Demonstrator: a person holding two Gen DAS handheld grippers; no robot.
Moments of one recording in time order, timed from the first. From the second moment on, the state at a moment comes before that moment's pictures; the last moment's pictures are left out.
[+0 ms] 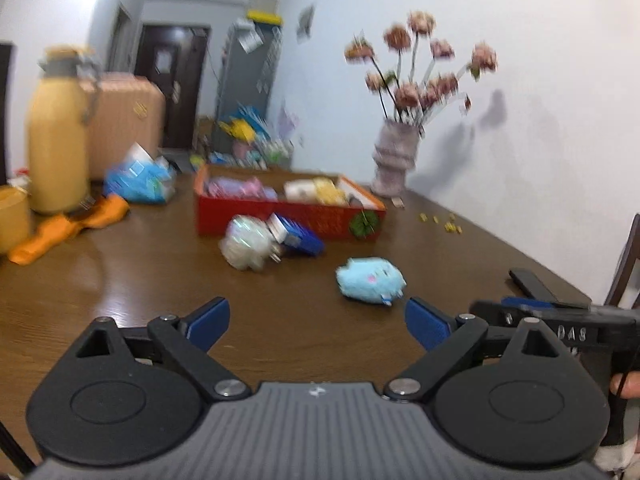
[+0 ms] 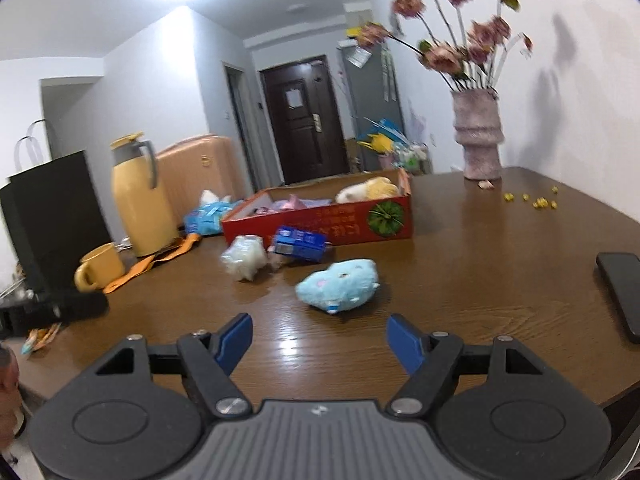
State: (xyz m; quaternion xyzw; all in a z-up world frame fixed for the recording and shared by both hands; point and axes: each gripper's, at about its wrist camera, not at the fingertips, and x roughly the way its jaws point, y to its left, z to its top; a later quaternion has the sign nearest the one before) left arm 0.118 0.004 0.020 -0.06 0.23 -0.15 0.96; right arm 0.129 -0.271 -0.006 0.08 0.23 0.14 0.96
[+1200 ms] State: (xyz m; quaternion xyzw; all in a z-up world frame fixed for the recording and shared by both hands) left arm 0.285 -0.046 -0.043 -0.24 0.38 -0.22 0.87; right arm 0.295 -0.302 -0.058 0.25 0.34 0.19 0.89
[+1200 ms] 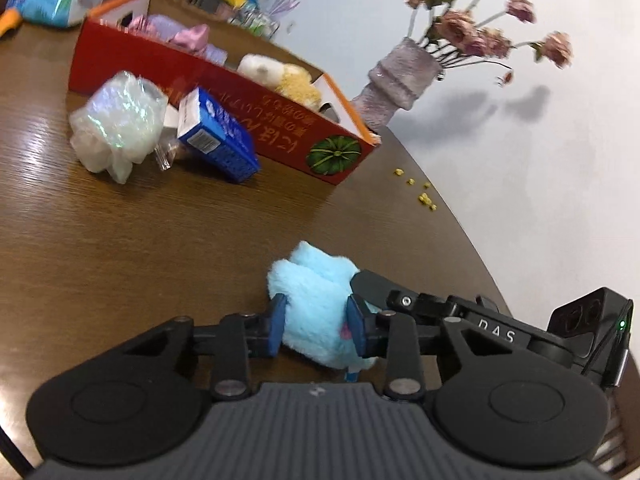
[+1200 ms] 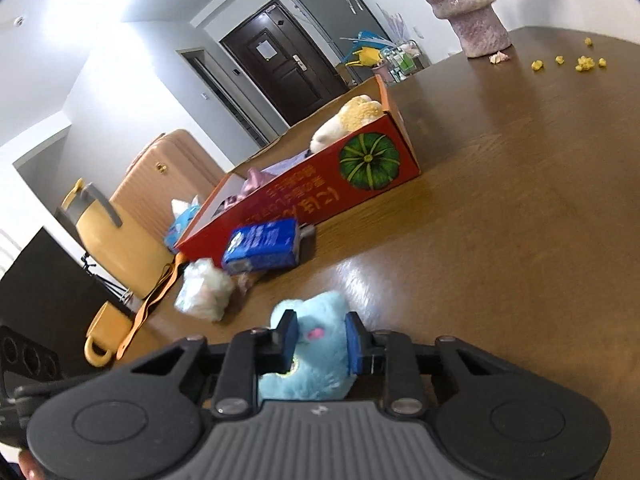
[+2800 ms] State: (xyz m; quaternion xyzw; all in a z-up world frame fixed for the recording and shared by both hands) left arm 0.474 0.014 0.023 -0.08 0.32 -0.18 0.92; right arm 0.517 -0.203 0.005 0.08 0.32 0.19 0.92
